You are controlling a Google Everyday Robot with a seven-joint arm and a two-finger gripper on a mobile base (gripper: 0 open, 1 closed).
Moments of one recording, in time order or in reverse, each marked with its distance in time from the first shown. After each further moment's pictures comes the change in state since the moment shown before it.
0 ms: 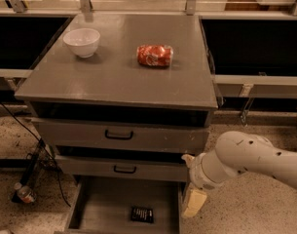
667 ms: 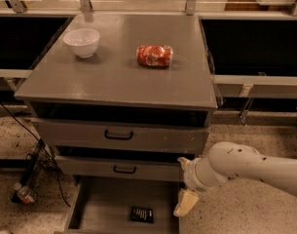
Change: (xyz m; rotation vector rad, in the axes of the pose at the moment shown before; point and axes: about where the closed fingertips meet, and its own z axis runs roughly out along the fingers) arm 0.007 -0.015 0.048 0.040 -0.047 0.027
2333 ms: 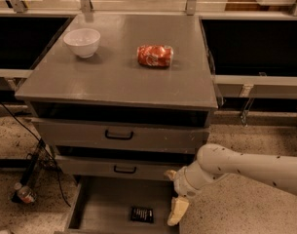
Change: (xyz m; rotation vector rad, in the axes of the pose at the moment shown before) arm 0.006 0.021 0.080 -0.238 -0.095 -0.057
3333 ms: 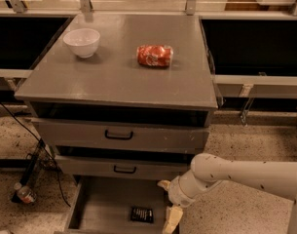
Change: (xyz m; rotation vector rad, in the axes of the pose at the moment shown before) arm 0.011 0.017 0.049 -0.078 -0.046 0.010
